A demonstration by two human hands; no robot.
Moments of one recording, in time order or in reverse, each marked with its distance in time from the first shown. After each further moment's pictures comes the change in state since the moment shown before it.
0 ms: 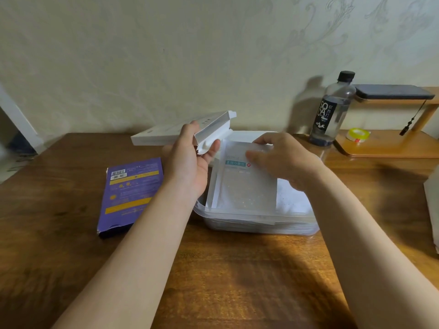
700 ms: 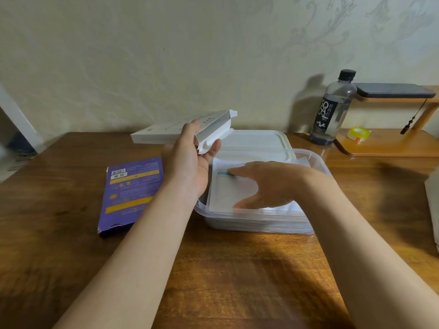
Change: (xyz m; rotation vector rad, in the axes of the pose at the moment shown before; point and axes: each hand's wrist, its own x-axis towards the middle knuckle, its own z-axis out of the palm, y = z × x) left_hand 0.002 -0.002 -0.003 0.017 0.000 -0.005; right_hand -0.023 -0.011 0.006 -0.872 -0.541 -0.273
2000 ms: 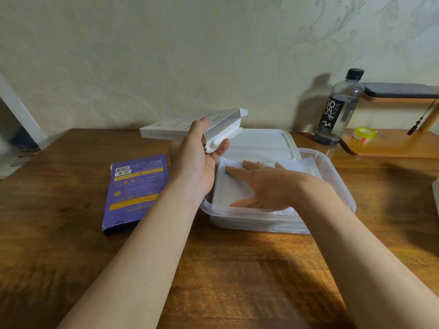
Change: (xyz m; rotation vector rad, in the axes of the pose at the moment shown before) left_hand 0.005 -0.001 -0.002 0.021 -0.062 -0.025; right_hand 0.013 -0.011 0.012 -0.123 -0.061 0.051
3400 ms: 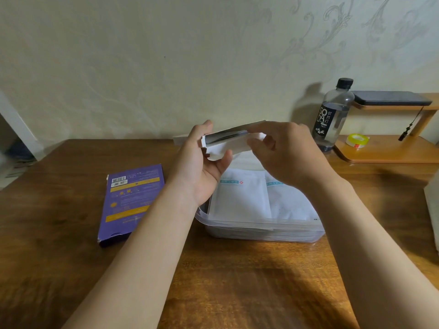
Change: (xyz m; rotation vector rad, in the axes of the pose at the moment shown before) left_hand -0.022 0.016 0.013 0.069 -0.188 -0.234; right_hand -0.019 0.021 -0.026 0.496 0.976 0.006
